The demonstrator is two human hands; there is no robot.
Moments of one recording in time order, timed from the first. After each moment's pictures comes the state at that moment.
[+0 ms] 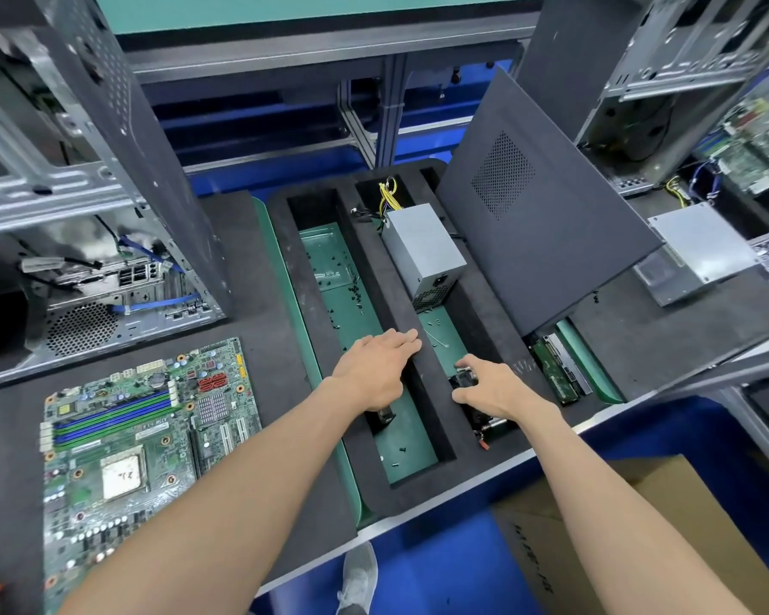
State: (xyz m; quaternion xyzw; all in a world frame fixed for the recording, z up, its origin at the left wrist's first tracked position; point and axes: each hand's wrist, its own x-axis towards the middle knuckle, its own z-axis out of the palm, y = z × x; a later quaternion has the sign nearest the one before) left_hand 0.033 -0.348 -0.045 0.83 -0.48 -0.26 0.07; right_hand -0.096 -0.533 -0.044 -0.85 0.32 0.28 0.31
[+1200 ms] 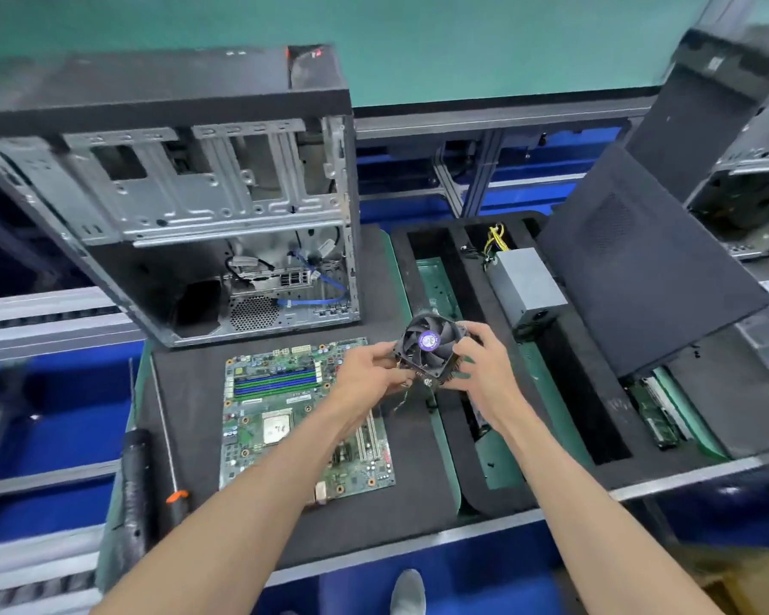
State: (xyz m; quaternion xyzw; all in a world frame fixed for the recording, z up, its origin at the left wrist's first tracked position) left_hand 0.034 -0.185 0.028 0.66 0.00 -0.35 0.67; right_hand -0.024 -0.357 0.033 -0.60 0.28 -0.02 0.75
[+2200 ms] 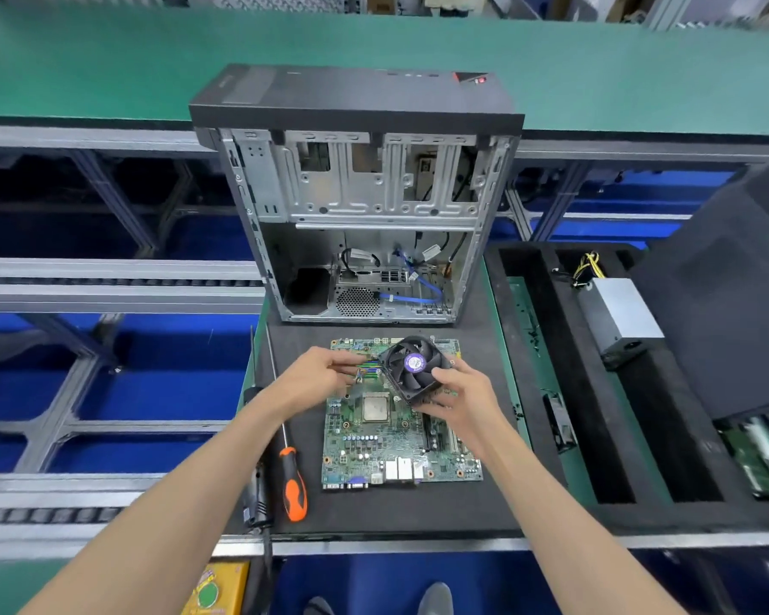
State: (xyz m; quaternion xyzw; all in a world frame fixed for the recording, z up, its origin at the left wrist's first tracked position) left_hand 0.063 0.041 0.041 0.81 -0.04 -0.32 0.49; right_hand -0.010 -0.198 0.020 -0.53 0.25 0.11 0.80
